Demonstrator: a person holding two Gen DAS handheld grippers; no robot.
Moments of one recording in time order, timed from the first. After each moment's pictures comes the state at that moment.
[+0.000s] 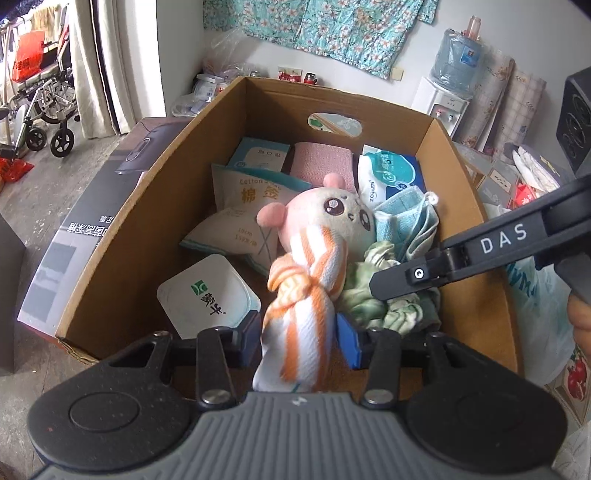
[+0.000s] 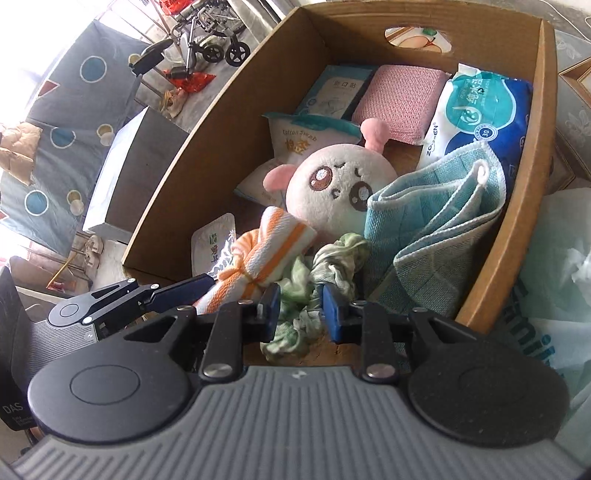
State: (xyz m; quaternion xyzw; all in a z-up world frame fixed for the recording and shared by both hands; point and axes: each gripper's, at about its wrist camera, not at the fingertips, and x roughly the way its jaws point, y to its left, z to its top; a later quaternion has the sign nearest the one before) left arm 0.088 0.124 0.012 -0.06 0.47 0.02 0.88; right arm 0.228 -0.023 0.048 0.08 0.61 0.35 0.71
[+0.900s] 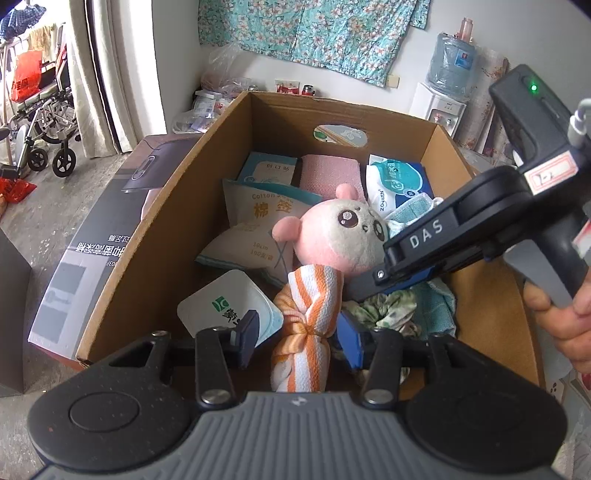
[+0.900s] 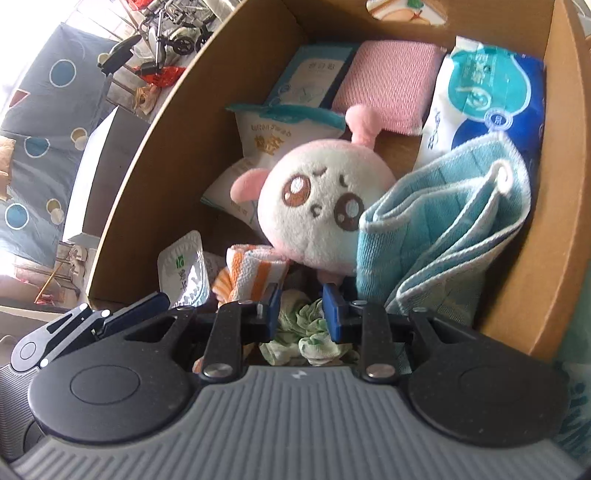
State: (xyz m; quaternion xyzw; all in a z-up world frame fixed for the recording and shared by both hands) left arm 0.086 0.134 0.015 -0.04 0.45 0.01 0.89; right arm 0.252 0.007 0.013 0.08 0.64 0.32 0.69
